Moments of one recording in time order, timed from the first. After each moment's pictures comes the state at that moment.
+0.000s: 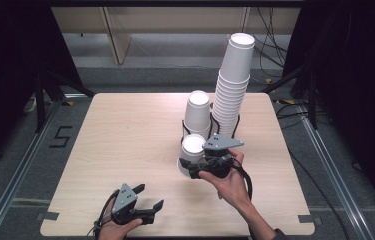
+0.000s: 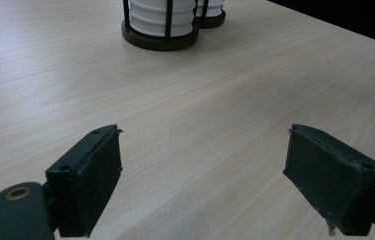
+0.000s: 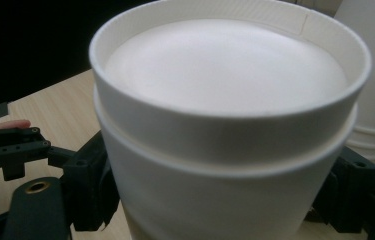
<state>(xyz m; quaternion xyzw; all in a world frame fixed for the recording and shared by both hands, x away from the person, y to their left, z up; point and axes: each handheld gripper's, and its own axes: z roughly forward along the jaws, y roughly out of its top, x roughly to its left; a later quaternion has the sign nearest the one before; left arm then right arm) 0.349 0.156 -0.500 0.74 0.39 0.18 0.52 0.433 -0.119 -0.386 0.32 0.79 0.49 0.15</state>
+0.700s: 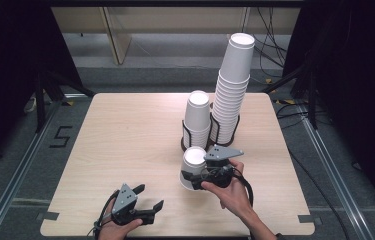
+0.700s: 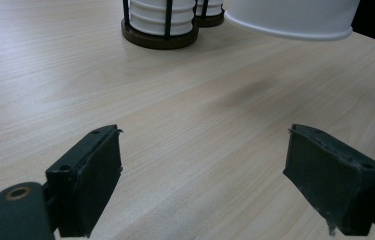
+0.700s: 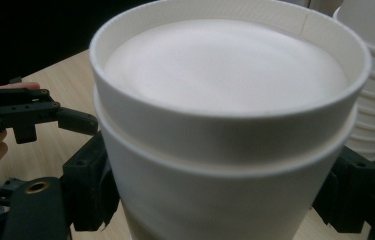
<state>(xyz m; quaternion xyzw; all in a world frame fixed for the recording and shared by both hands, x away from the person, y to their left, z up) 0.349 0.156 -0.501 0.74 0.39 0.18 0.52 0.423 -0.125 -0.416 0.33 0.80 0.48 0.11</state>
